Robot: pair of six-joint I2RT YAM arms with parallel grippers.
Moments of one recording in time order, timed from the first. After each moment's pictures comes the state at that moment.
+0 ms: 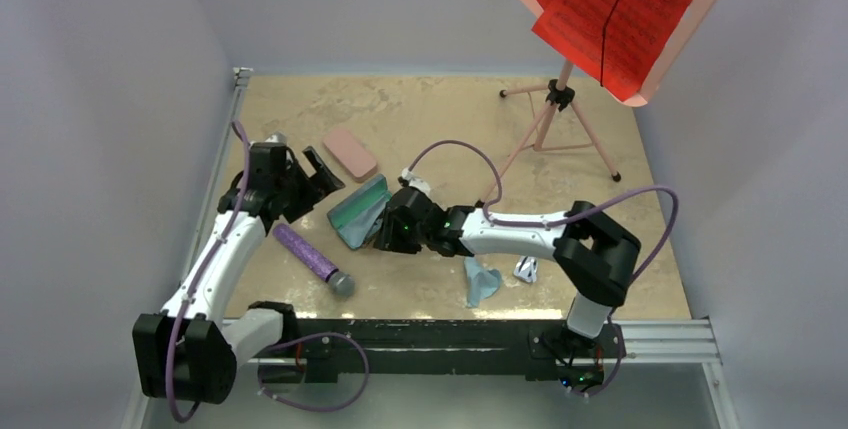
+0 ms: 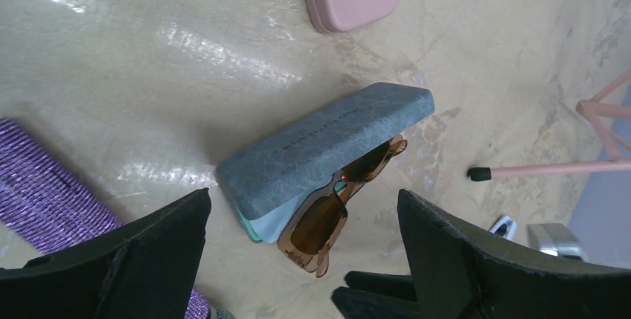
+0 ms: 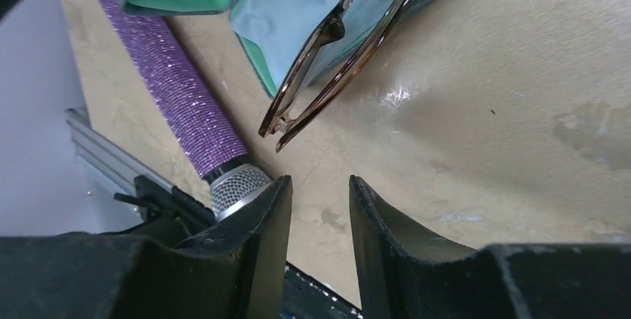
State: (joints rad) left arm -0.09 1.05 0.80 -0.57 0.12 -0.72; right arm 1.06 1.70 1.04 -0.10 0.09 1.06
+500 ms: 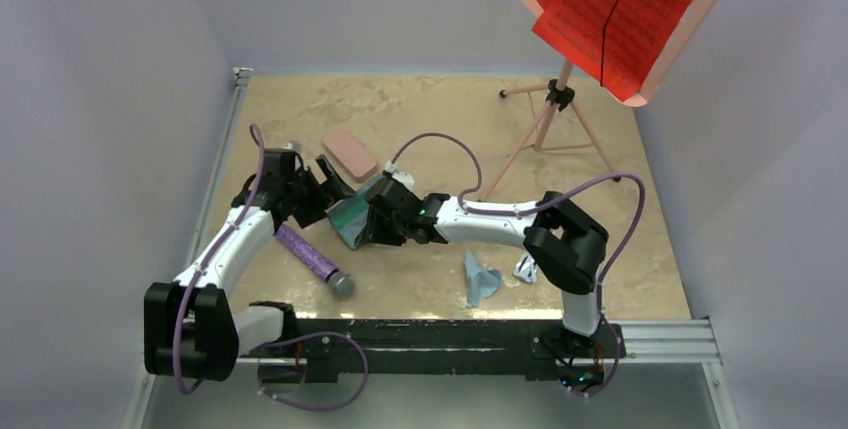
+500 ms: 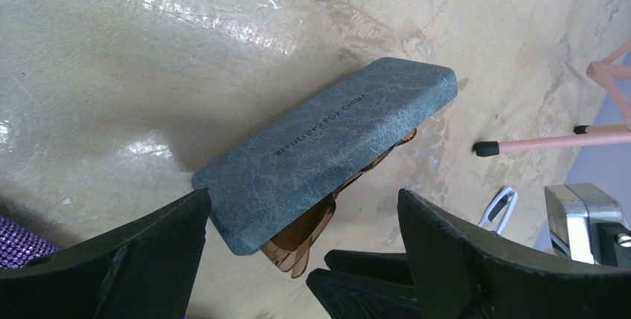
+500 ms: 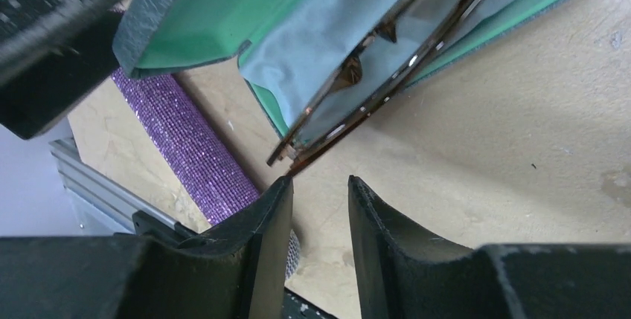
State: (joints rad) left arm -0.08 1.18 0.71 -0.41 0.26 -0.72; right arm 1.07 1.90 1.28 -0.24 0.10 1.08
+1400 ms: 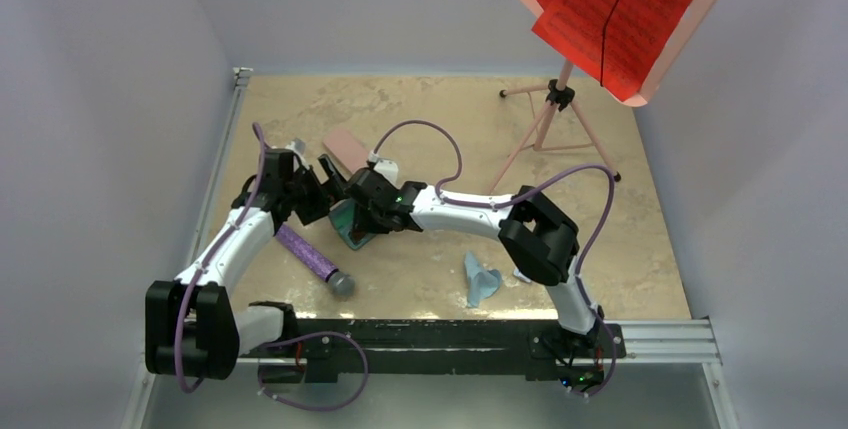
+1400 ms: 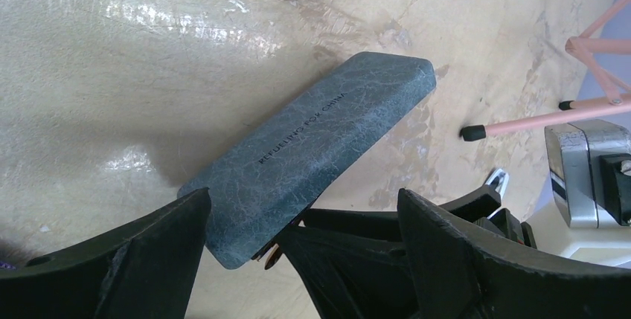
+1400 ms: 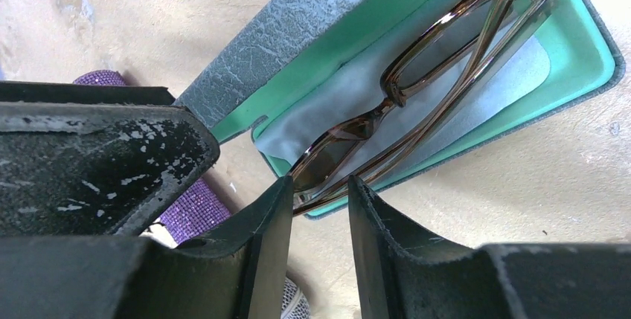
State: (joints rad) left arm -0.08 1.19 0.69 -0.34 0.35 -0.67; right arm 1.07 2.07 1.55 -0.39 0.22 1.03
